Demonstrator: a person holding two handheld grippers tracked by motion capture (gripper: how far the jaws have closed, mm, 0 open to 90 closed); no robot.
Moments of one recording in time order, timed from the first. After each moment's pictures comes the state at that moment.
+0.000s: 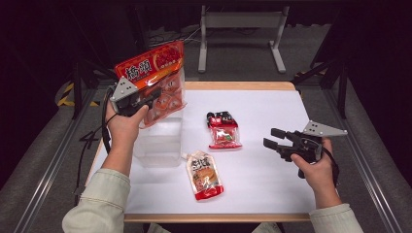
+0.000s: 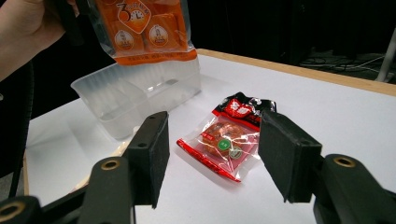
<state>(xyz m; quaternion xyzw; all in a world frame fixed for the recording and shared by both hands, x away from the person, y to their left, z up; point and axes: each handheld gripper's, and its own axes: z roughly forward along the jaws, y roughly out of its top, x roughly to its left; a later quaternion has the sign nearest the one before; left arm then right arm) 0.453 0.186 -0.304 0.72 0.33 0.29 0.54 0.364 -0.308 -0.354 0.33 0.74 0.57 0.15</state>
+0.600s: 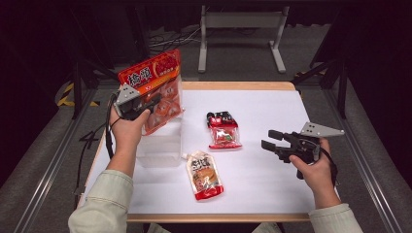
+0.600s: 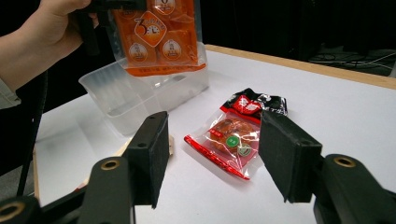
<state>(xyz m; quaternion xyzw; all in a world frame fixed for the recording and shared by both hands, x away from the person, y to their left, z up) 0.462 0.186 -0.333 0.72 0.37 0.28 0.52 0.364 -0.303 -0.357 0.32 0.74 0.57 0.14</state>
